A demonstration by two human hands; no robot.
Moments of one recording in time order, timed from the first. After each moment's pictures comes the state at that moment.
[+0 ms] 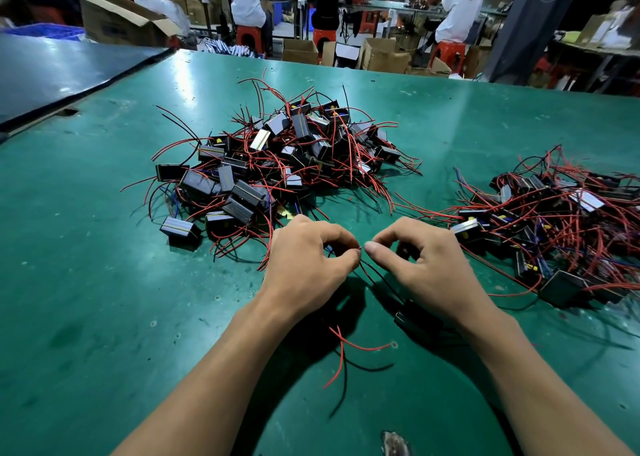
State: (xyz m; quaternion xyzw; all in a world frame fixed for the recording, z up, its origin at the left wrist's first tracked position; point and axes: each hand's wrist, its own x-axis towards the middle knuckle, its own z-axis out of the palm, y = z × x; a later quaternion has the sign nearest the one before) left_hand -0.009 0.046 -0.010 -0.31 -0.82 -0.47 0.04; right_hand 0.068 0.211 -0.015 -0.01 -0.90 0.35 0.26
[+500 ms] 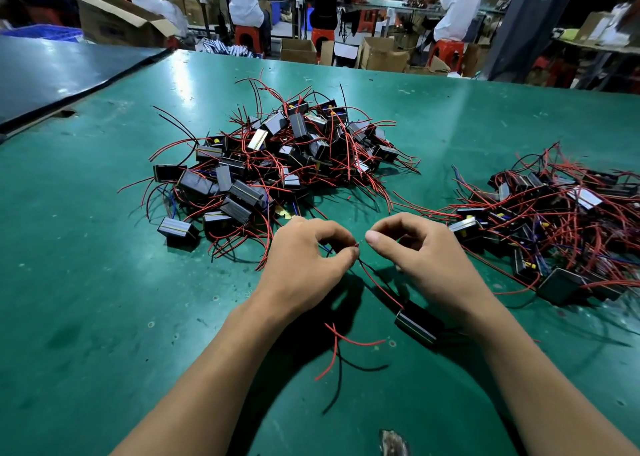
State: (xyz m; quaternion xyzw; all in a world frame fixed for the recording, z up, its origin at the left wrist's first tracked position) left_hand -0.012 0.045 -0.013 -0.32 -0.81 -0.49 0.03; right_hand 0.068 0.212 -0.011 -0.11 -0.84 0.50 0.19
